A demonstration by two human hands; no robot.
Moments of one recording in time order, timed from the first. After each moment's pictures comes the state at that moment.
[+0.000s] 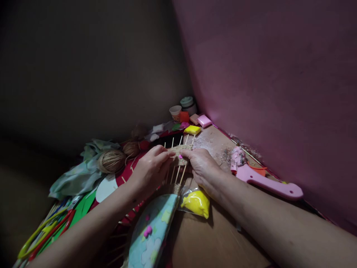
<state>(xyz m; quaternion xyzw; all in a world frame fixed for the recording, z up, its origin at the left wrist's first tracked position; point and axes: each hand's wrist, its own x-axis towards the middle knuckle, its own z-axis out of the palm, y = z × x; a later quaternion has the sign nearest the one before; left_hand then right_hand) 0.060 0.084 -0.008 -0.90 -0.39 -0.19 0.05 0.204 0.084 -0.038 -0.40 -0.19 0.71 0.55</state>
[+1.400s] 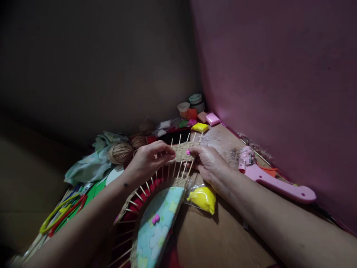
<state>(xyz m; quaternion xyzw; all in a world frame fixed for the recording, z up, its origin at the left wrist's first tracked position) 0.046 0.081 0.017 -0.86 -0.44 -0.25 -0.13 0.208 0.085 -0.035 -0.44 -0.16 0.71 0.53</state>
